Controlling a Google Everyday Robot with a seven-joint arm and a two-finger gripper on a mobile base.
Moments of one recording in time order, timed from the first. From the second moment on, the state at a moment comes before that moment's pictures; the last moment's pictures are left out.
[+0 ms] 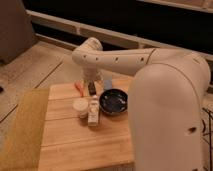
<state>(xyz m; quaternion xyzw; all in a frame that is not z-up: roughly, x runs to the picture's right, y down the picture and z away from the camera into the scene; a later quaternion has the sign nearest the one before) -0.066 -0.014 0.800 -0.19 0.16 0.63 0.74</state>
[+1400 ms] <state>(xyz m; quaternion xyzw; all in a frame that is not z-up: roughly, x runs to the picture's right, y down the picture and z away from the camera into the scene) -0.068 0.007 0.861 -0.20 0.18 0.58 0.77</state>
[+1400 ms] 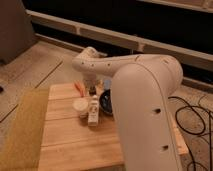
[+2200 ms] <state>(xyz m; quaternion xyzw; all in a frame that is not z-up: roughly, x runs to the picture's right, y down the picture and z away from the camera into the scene) -0.088 0.053 0.910 -0.26 0.19 0.55 0.77</state>
